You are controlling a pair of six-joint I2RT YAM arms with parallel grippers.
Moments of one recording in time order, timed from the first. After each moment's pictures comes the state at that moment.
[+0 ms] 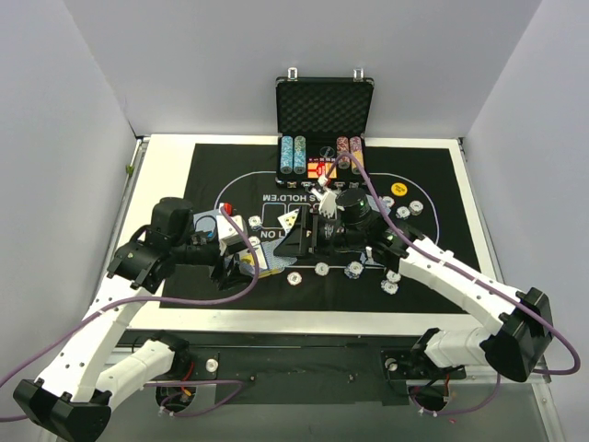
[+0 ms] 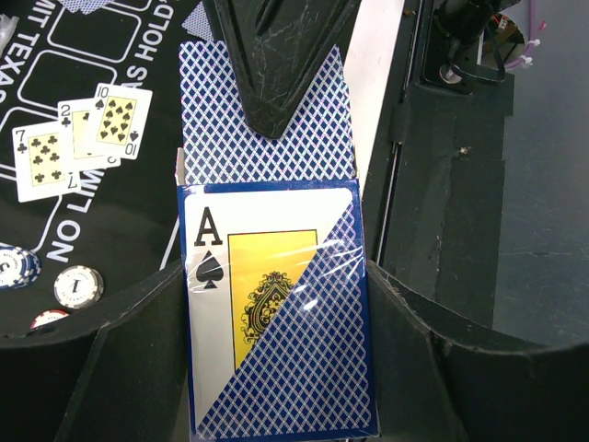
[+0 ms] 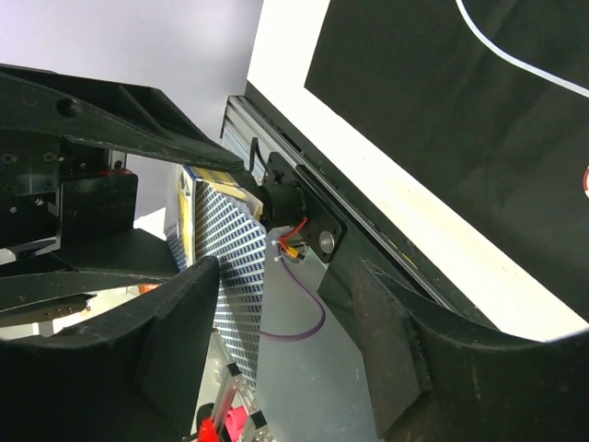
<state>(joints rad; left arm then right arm) -0.42 0.91 1.01 -0.78 0.84 0.42 0.78 1.28 1.04 -0.26 -0.47 0.90</state>
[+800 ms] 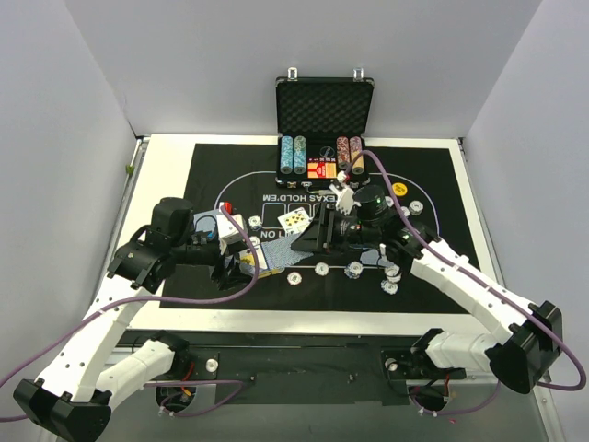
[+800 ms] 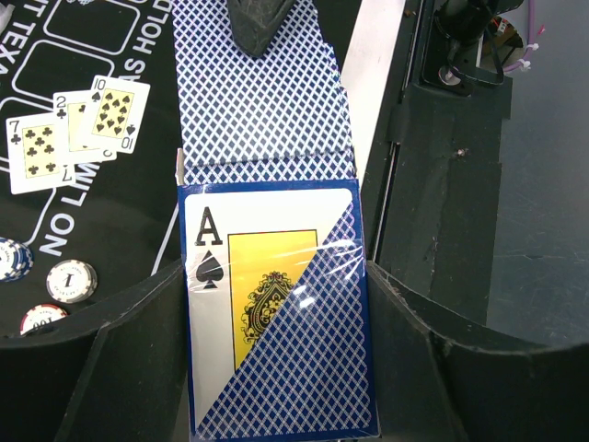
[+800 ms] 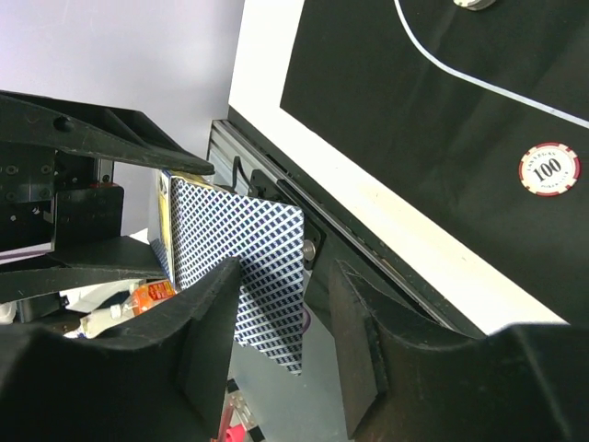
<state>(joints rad) -0.42 0.91 1.01 -0.78 0.84 0.39 0.69 1.21 1.01 -0.33 -0.47 0.87</state>
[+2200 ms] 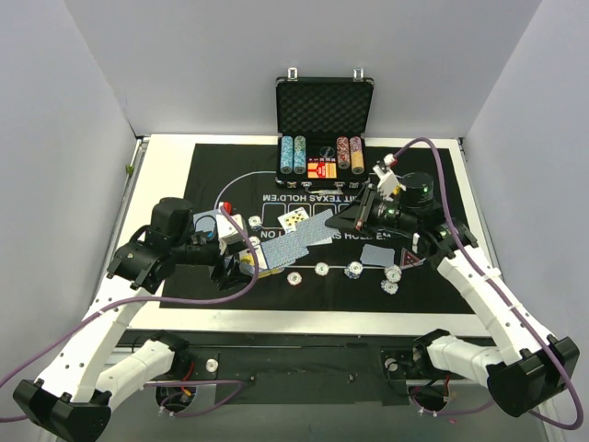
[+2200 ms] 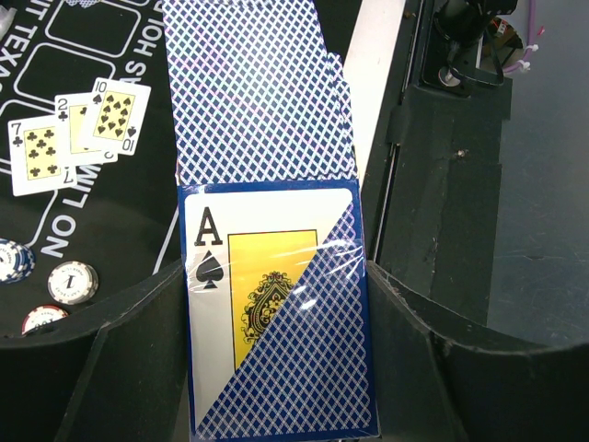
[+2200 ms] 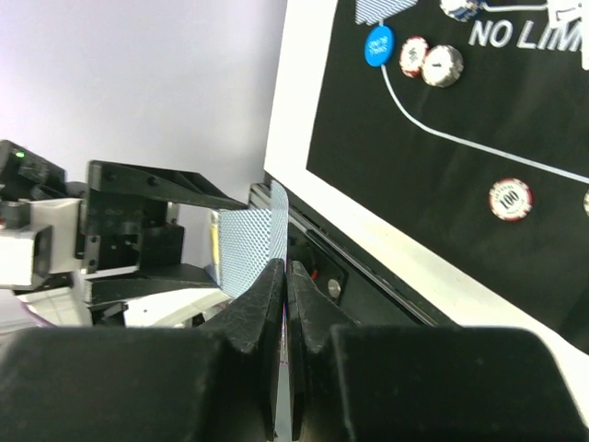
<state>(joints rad) -0.42 0.91 1.01 -0.78 0.84 0.40 0.42 1.09 1.02 -0.40 -0.59 0.90</state>
